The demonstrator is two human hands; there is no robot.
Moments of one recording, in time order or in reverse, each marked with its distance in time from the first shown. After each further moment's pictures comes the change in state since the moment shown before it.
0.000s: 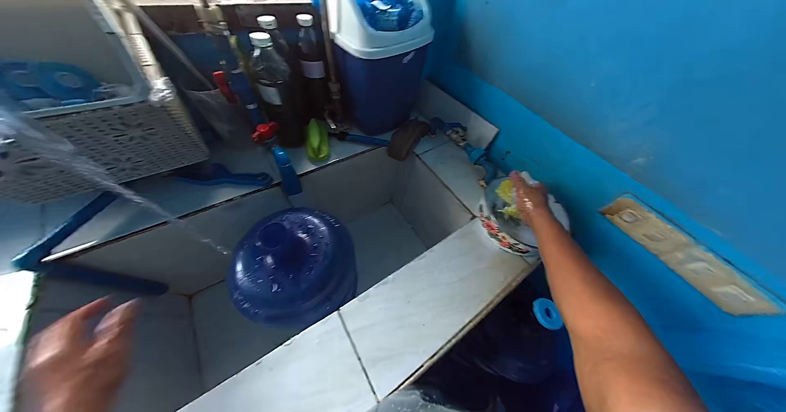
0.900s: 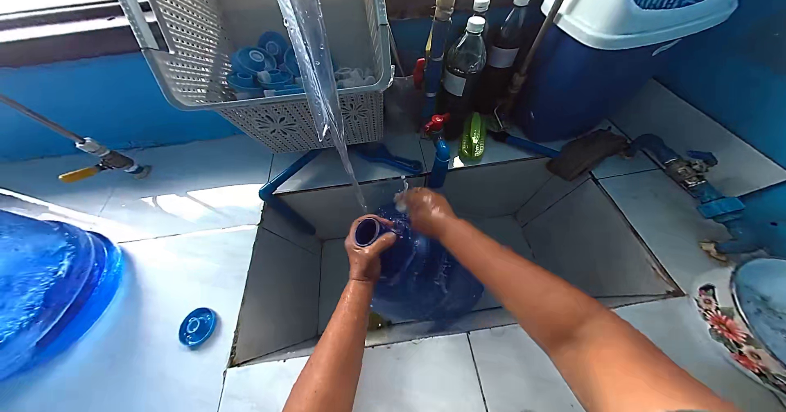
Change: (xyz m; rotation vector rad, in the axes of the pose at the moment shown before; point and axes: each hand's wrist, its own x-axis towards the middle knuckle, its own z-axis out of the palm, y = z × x) left_hand 0.061 0.064 0.137 -1.226 0.295 -0.117; right_hand -0.221 -0.131 0.360 -0.427 -1.098 -0.934
